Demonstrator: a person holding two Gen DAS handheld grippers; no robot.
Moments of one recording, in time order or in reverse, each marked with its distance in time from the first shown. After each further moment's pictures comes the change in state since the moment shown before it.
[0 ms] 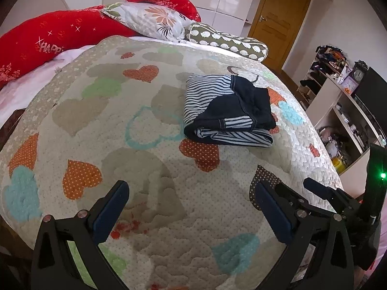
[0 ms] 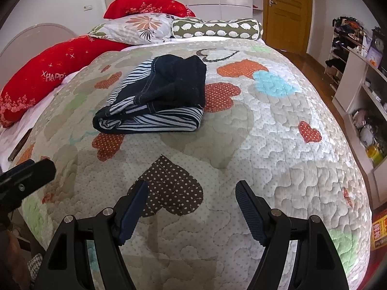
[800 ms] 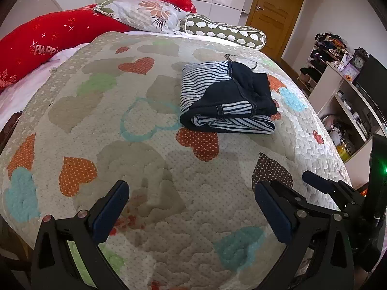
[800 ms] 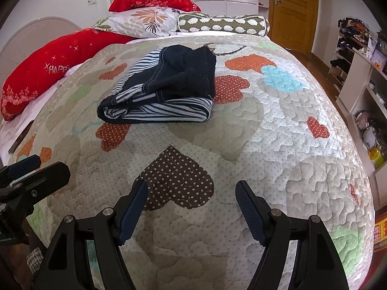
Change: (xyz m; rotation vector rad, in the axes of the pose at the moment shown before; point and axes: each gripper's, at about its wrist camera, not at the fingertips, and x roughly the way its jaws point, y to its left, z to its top) left arm 0.009 -0.007 -0.007 0.048 0.046 0.019; right arm 0.007 0.008 -0.007 -0.023 0.029 0.013
